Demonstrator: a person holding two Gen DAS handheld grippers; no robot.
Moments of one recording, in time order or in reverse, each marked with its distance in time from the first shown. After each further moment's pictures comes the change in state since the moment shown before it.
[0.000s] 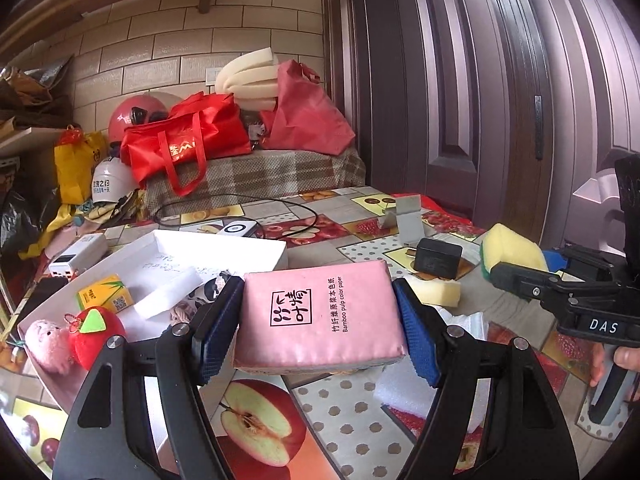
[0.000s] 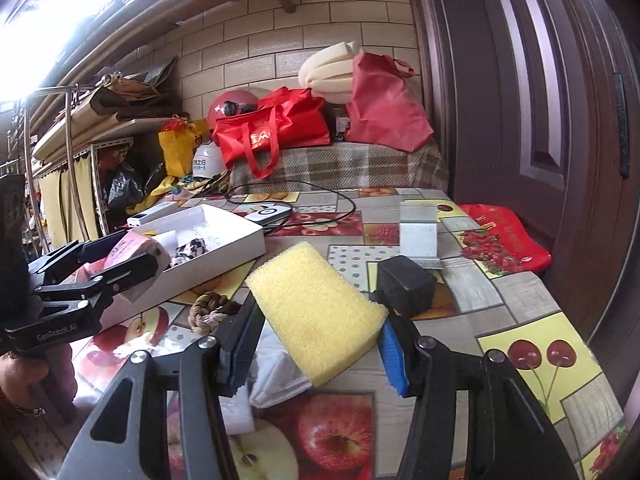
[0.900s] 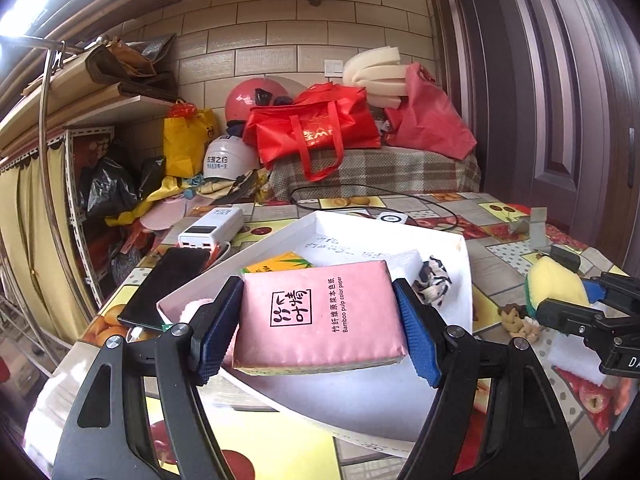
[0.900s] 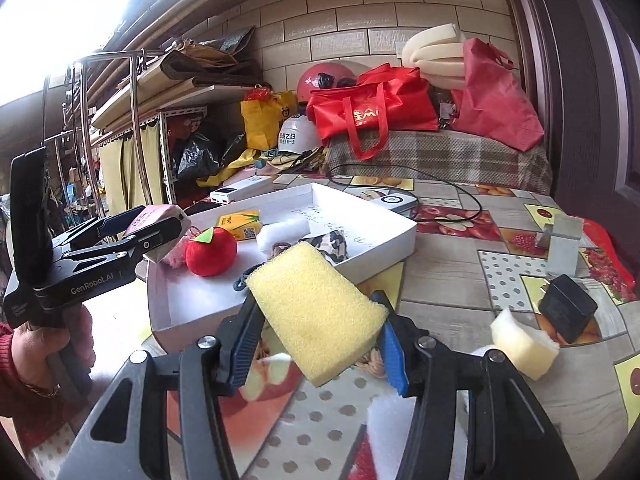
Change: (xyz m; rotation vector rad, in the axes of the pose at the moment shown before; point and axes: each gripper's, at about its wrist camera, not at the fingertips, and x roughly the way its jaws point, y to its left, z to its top) left arm -0.038 0.142 -0.022 -0.110 0.013 0.325; right arm 0.065 0.121 0.008 -0.087 0.069 0.242
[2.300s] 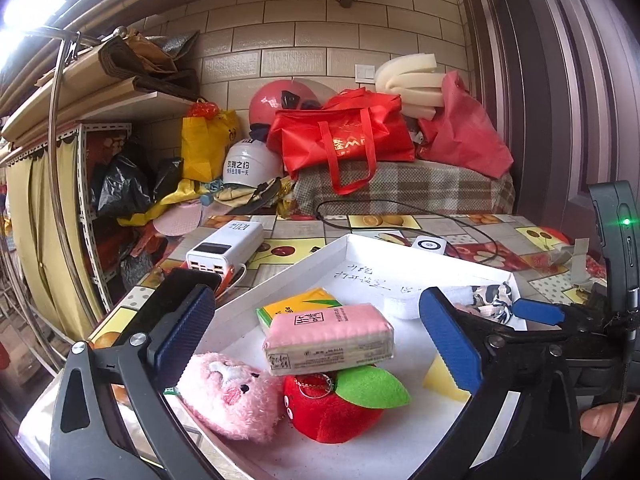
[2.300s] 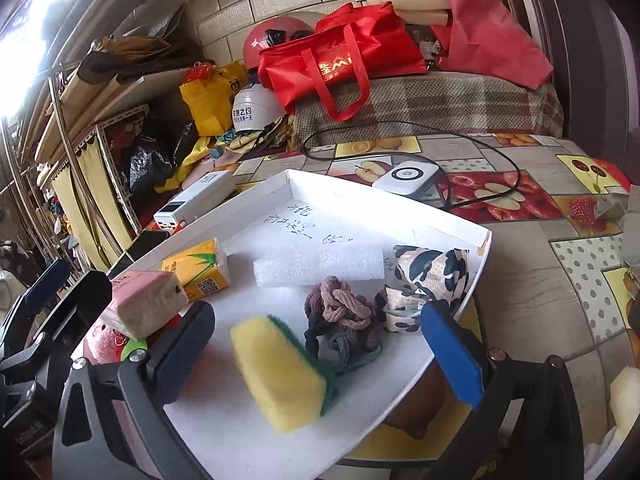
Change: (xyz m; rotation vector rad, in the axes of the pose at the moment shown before) left arm 0.053 0.014 0.020 -0.050 -0.034 0.075; right arm 0.132 -0.002 0.049 0.210 0.127 -0.078
